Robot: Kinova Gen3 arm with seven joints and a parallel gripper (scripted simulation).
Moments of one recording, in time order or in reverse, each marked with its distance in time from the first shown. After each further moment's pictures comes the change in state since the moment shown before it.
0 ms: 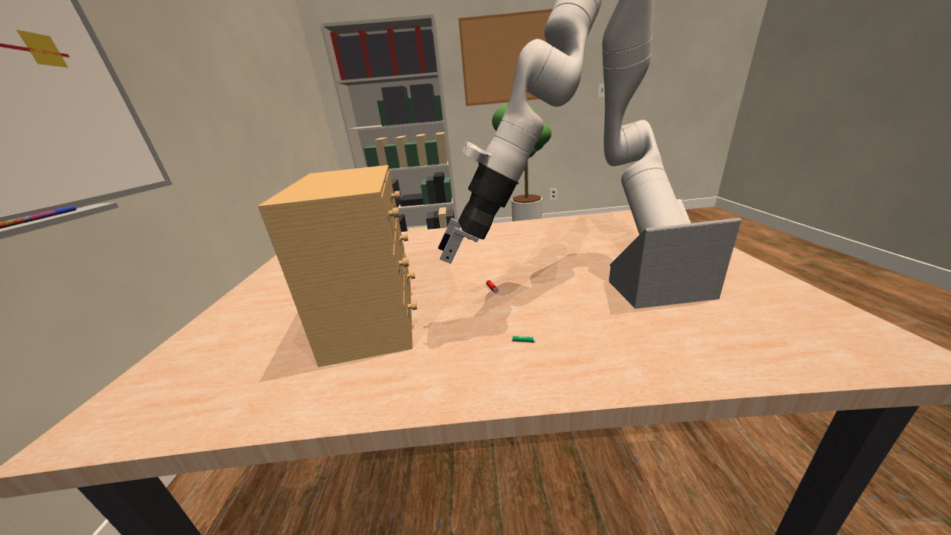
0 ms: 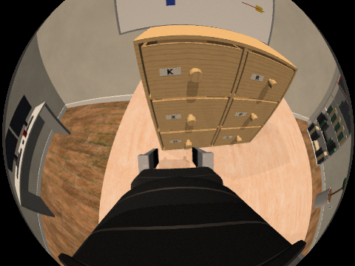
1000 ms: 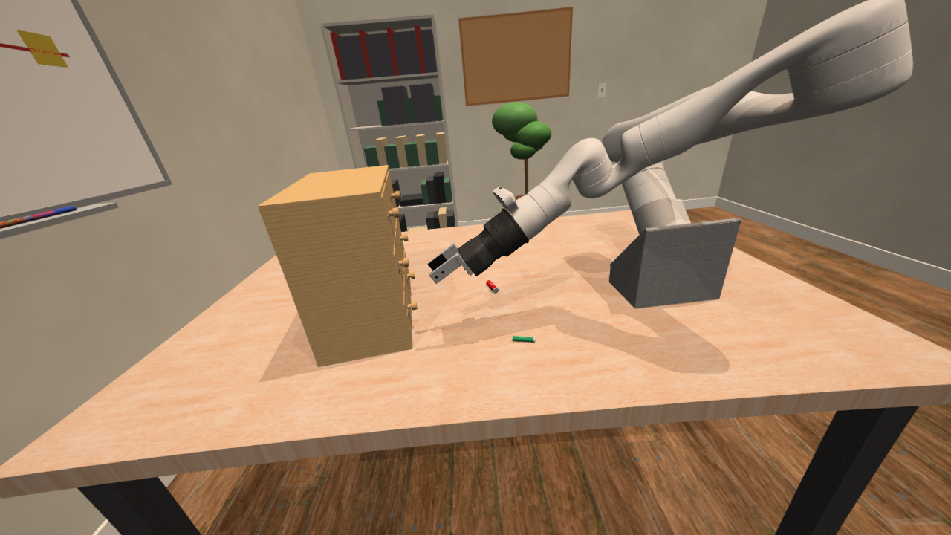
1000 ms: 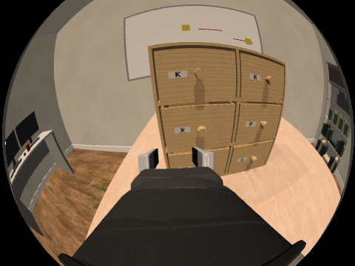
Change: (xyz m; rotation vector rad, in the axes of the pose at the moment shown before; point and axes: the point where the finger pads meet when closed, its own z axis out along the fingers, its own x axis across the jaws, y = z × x) arm -0.015 -0.002 0.039 0.491 -0.042 0.017
